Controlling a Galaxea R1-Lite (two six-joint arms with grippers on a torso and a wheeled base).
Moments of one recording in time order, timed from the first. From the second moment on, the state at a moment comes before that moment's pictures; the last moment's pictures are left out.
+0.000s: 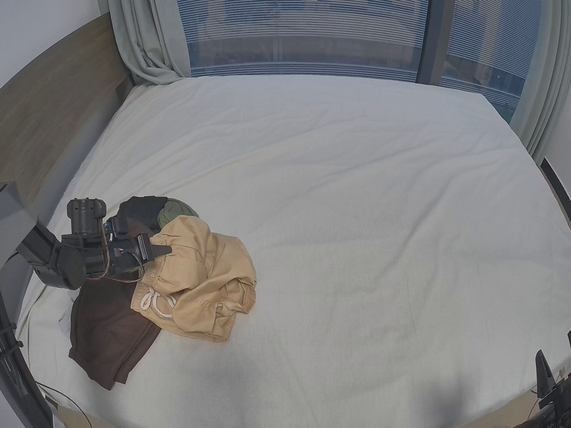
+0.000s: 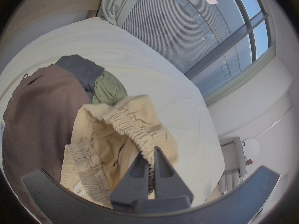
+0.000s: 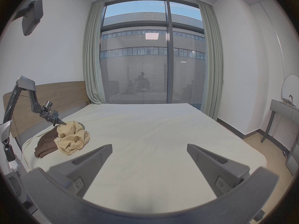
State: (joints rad) left arm 0.05 2.07 -0.88 -0.62 -0.58 -0.34; right arm -0.01 0.02 -0.02 0.00 -0.03 0.00
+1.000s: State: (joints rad) left arm -0.05 1.79 -0.78 -0.67 -0.59 -0.80; right arm -0.01 0.02 -0.02 0.00 -0.03 0.00
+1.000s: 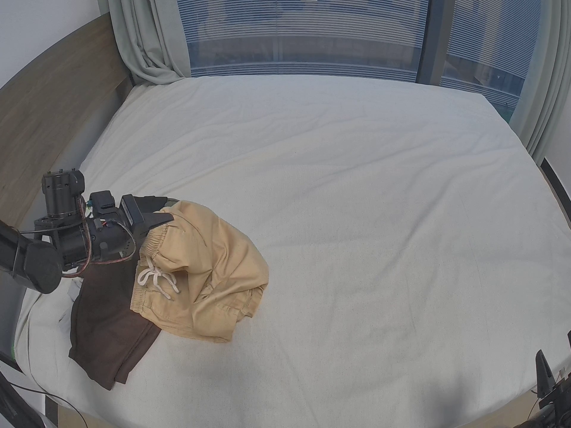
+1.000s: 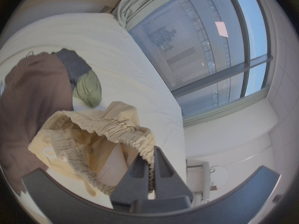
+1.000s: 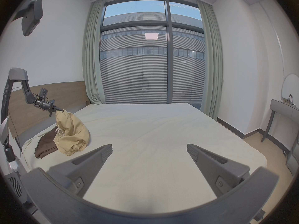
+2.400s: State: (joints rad) left arm -0.35 1.62 -0.71 -0.96 -0.43 -1.41; right arm -0.01 0.02 -0.02 0.00 -0.03 0.01
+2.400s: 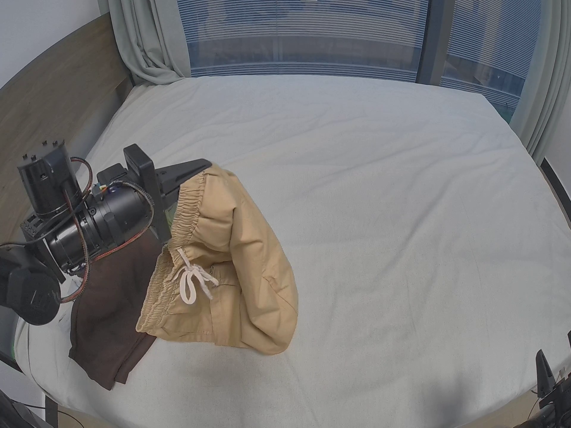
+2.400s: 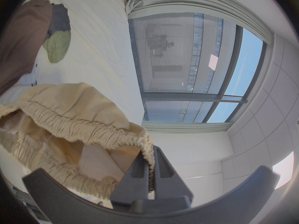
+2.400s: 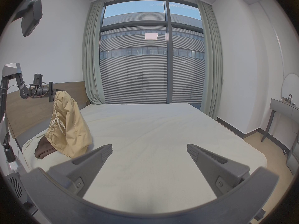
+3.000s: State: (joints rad) left arm -0.49 1.63 -0.83 -0.97 -0.39 -1.52; right arm -0.01 0.02 -0.02 0.00 -0.03 0.01
